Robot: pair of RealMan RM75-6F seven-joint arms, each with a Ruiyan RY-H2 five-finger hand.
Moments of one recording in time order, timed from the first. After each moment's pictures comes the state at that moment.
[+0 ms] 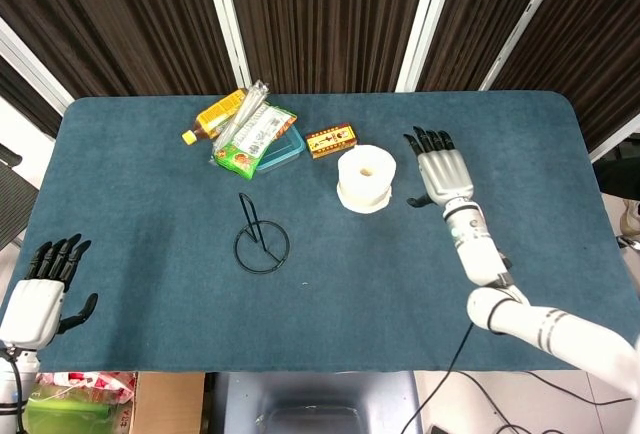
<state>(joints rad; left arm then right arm) -0.17 -1.21 -0.05 -1.46 1.54 1.47 -0.02 0.84 -1.42 0.37 -1.33 -0.76 0.82 -0.60</state>
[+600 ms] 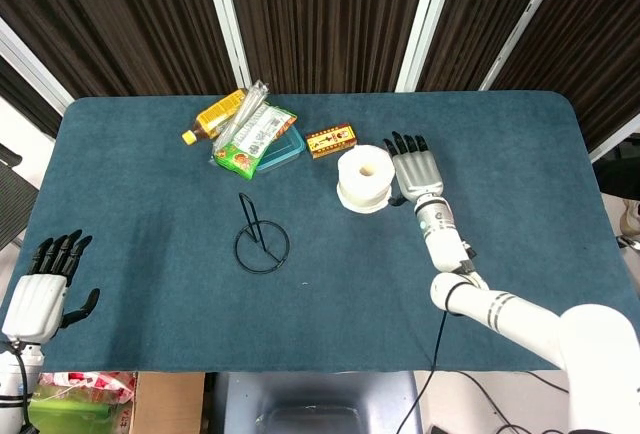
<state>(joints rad) -0.18 -1.22 -0.06 -1.47 1.51 1.44 0.01 0.99 -1.64 0.32 -1.03 -0.68 0.76 -0.60</state>
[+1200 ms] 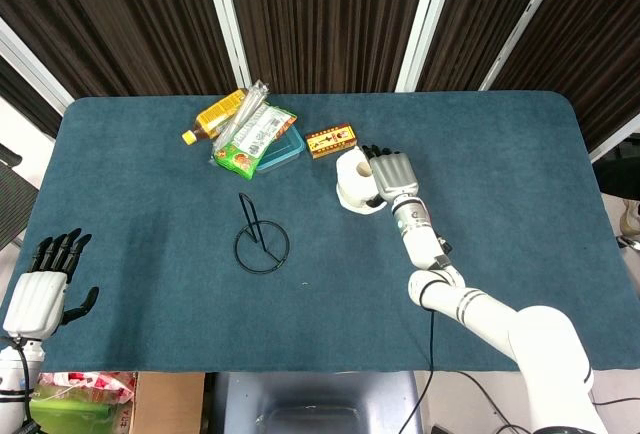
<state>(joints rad) -0.19 -1.22 -0.07 -1.47 1.48 1.41 0.02 1.06 -1.79 0.32 -0.78 -0.80 0.68 -0.43</state>
